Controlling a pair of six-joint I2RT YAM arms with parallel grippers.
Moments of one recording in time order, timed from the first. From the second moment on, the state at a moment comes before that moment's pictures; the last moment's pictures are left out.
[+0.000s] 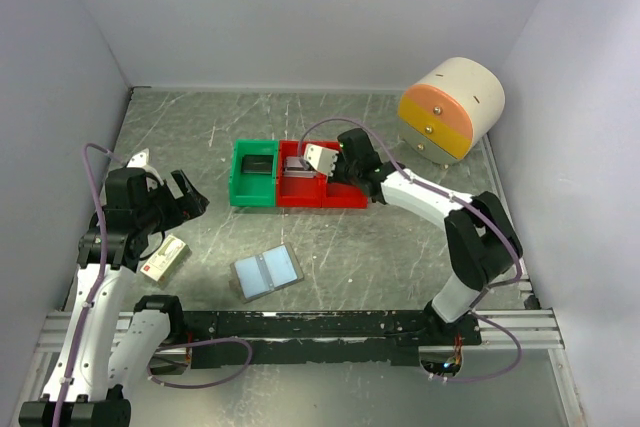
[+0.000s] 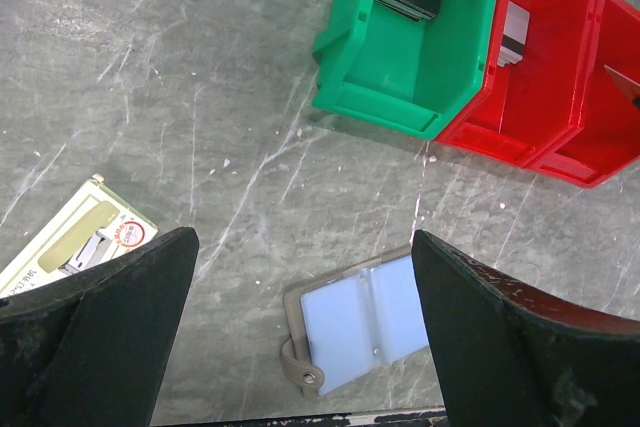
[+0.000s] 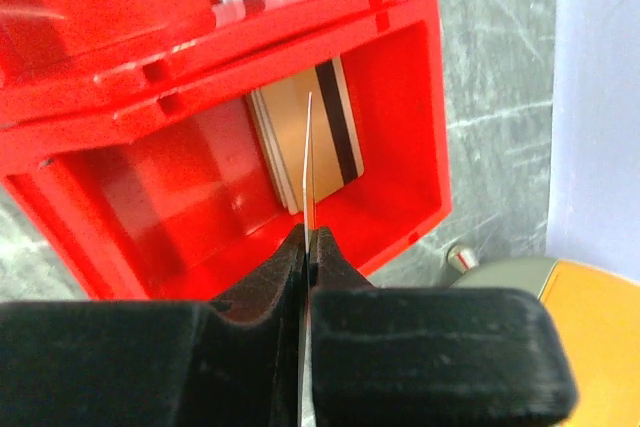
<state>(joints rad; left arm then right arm) -0.03 0.71 0.80 -0.75 0.11 -0.46 0.58 1.63 1.05 -0.16 0.08 -0.90</state>
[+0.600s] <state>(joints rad) -0.03 0.72 0.80 -0.75 0.11 -0.46 0.55 1.85 1.13 -0.06 0.10 -0.93</state>
